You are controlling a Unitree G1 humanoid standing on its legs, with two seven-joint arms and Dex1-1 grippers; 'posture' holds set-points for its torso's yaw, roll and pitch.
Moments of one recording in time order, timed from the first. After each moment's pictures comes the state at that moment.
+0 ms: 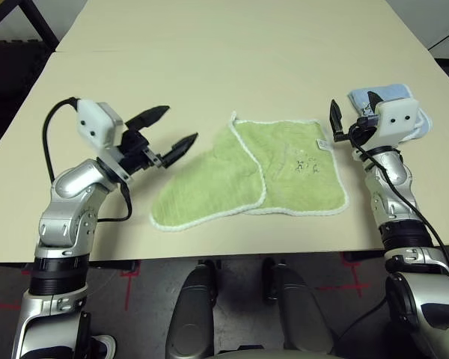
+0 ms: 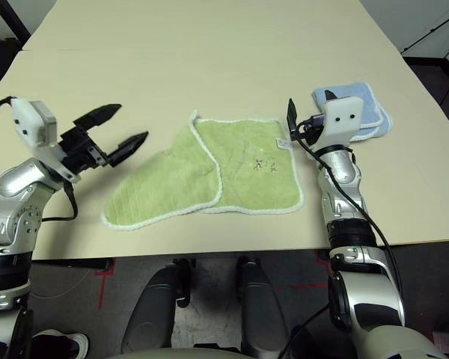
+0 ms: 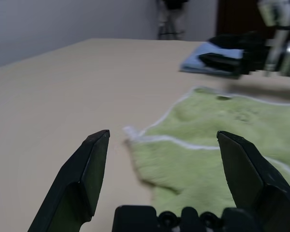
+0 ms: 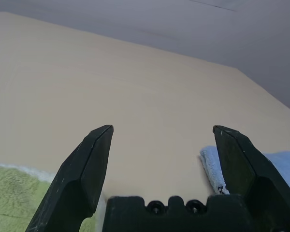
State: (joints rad) left arm -0.34 0.61 0.10 -0.24 -0.47 0.21 -0.84; right arm -0.60 -0.34 -0.17 0.54 0.10 -0.31 0.21
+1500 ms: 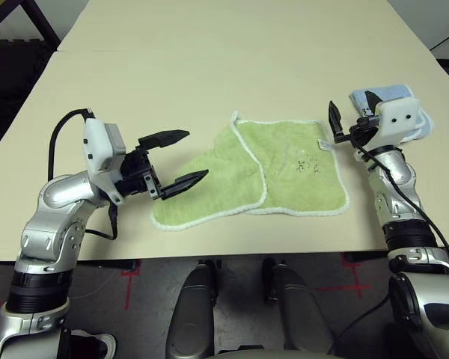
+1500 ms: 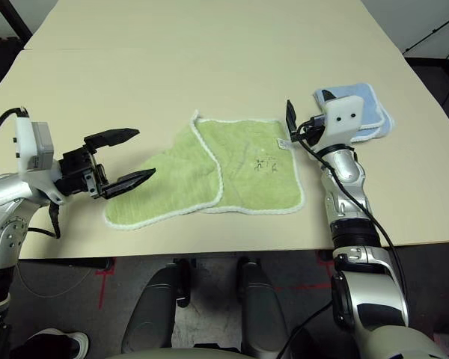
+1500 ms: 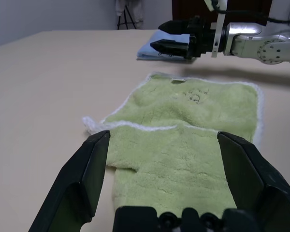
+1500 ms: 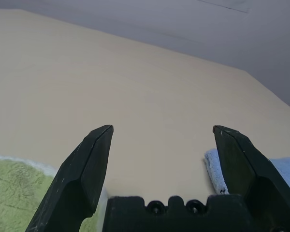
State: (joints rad) left arm -0.27 0.68 0.14 -0.22 -0.51 0.20 -1.01; right arm -0.60 -0.36 -0.17 0.53 0.10 -0.31 0.27
